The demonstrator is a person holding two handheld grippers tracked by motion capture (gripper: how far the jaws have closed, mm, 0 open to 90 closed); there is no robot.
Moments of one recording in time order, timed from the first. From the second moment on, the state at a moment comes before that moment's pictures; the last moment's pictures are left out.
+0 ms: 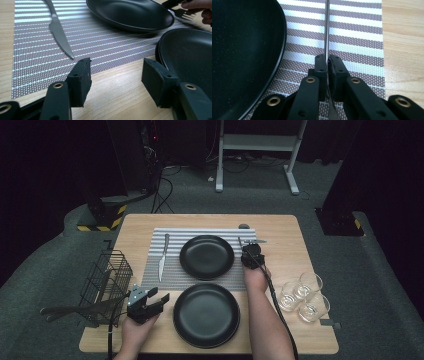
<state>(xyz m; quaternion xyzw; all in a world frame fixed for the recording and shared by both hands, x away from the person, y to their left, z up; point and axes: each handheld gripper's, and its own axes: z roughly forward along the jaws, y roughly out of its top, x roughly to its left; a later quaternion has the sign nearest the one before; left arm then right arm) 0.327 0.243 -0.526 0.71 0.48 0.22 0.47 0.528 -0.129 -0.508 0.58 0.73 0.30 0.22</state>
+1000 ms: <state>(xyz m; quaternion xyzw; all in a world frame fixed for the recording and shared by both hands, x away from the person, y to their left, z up) 0.328 0.243 -0.526 0.71 0.48 0.22 0.47 0.524 -0.125 -0.505 0.56 0.74 0.30 0.22</state>
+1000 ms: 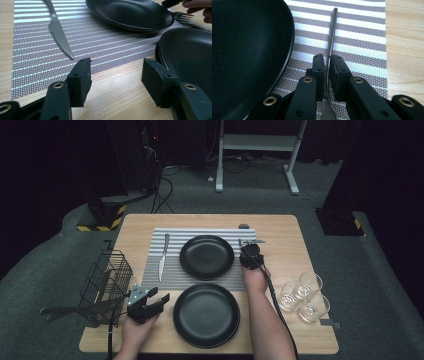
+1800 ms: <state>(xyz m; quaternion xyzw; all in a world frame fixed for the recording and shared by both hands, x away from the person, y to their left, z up) 0.328 0.242 -0.526 0.71 0.48 0.22 0.47 0.496 -0.114 -0.483 0.54 0.75 0.33 0.21</state>
